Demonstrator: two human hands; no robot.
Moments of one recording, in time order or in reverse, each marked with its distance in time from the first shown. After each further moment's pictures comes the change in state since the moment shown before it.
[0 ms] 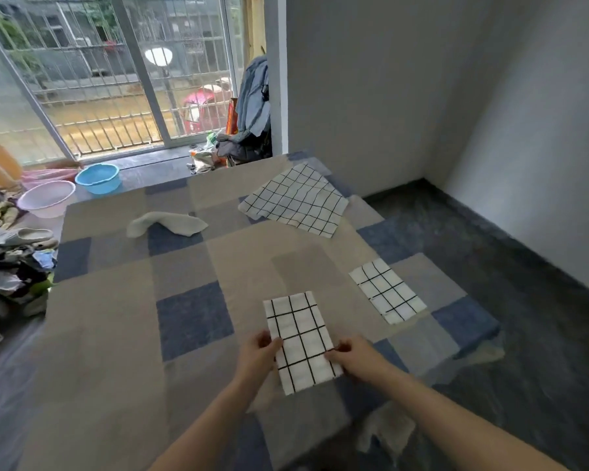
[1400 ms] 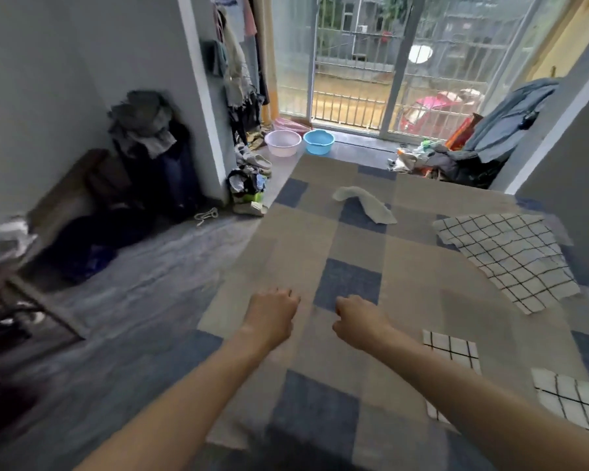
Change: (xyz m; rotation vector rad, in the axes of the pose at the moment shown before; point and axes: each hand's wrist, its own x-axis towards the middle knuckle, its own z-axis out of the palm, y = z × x) left_hand -0.103 0.006 -0.177 1.381 0.456 0.069; right_hand 0.012 -0.195 0.146 -1.048 -0.230 -0.790
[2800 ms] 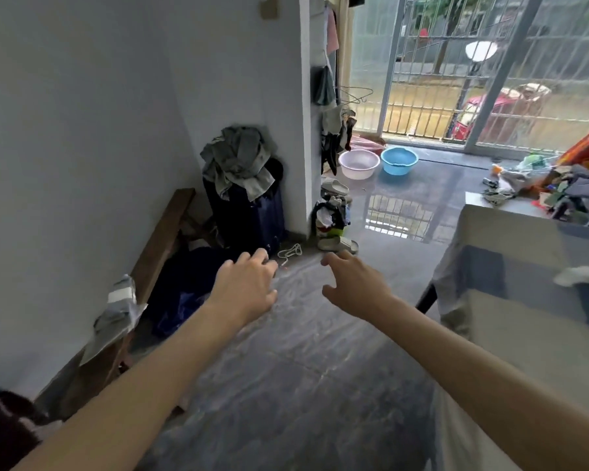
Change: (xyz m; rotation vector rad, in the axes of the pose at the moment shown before) left_hand 0.087 -0.622 -0.037 0.022 0.091 -0.193; right_hand 0.380 -0.487 -0.101 0.090 0.273 -0.253
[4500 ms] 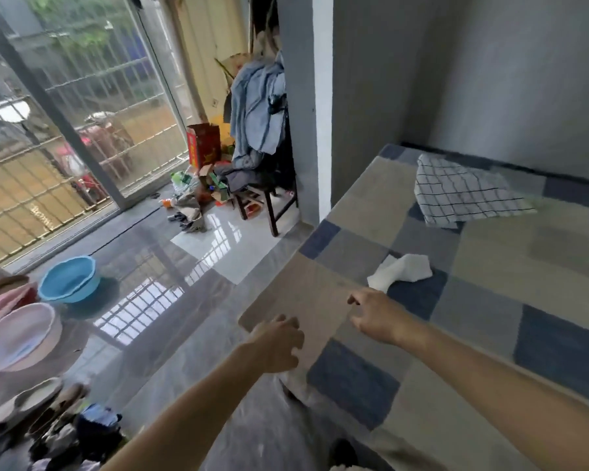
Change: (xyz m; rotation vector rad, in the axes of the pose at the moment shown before) left_hand 0.560 0.423 0.062 0.173 -0.307 1.614; right_hand 0.076 0.449 -0.069 0.346 0.260 1.370
